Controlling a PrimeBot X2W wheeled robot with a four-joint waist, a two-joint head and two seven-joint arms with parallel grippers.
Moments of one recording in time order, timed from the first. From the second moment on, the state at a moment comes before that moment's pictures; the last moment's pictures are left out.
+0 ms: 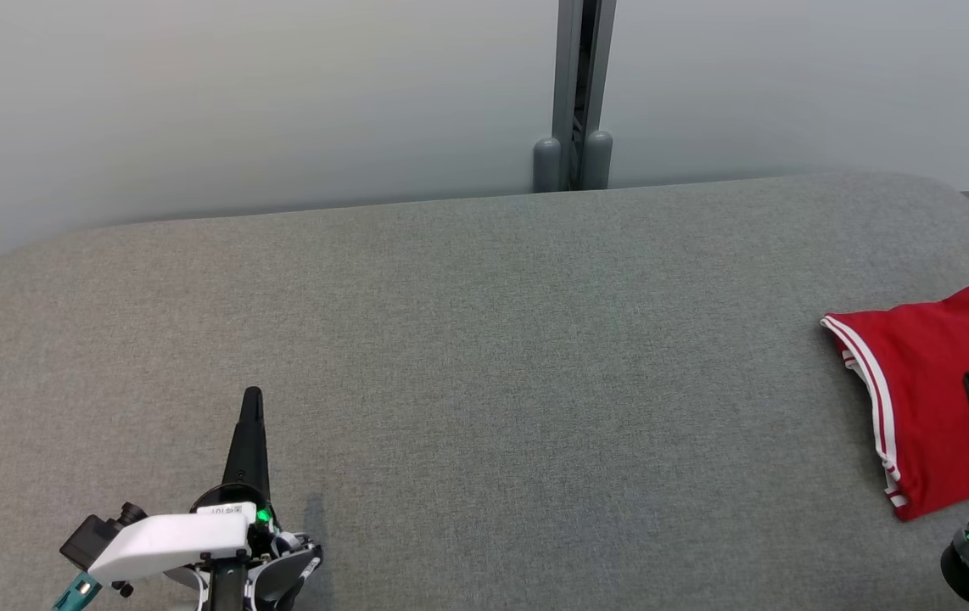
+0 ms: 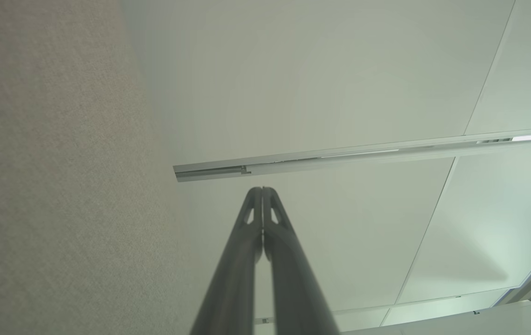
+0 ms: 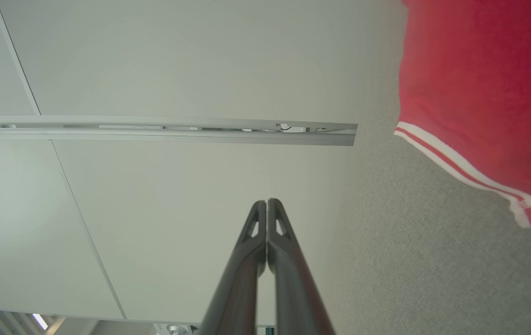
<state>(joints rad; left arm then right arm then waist) -0.10 0.05 -0.18 0.23 -1.64 -0.13 -0.19 -0.18 -0.07 -0.39 0.34 1.57 0.13 0.40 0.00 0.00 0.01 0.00</state>
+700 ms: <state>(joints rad) -0.10 0.05 -0.18 0.23 -1.64 -0.13 -0.19 -0.18 -0.07 -0.40 0.34 1.57 0.13 0.40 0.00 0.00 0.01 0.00</state>
